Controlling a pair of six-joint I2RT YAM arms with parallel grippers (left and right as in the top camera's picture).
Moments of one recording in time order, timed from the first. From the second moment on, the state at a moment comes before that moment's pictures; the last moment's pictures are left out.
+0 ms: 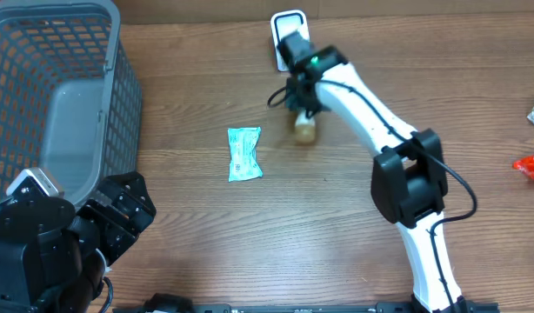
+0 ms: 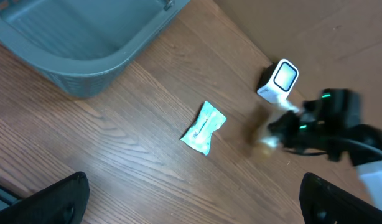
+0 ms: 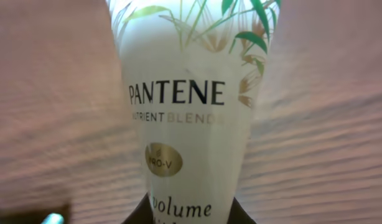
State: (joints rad) left arm -0.19 0.99 1.89 -1.69 -0.21 -0.91; right arm 0.48 2.37 2.20 -1.09 0.14 0.55
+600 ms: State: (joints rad) left arm -0.19 0.99 1.89 -1.69 -0.21 -0.91; right arm 0.45 2.38 2.36 -0.71 0.11 0.35
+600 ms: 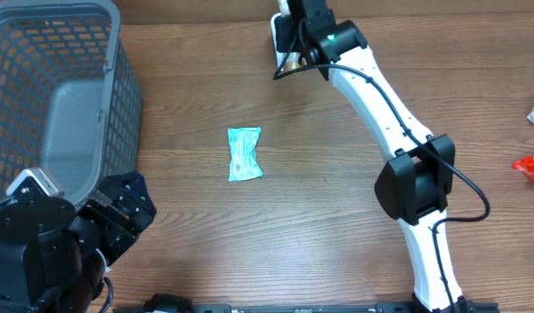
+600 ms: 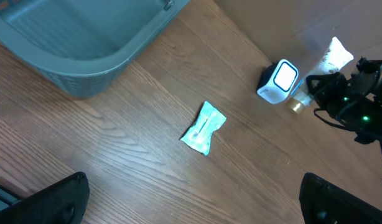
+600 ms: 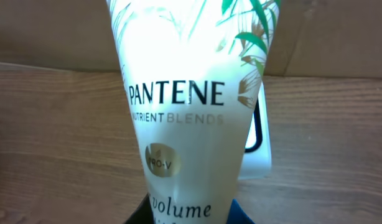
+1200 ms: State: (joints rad) left arm -0.19 0.99 1.89 -1.69 -0.21 -0.91; right arm 0.43 2.51 2.36 -0.64 0.17 0.33
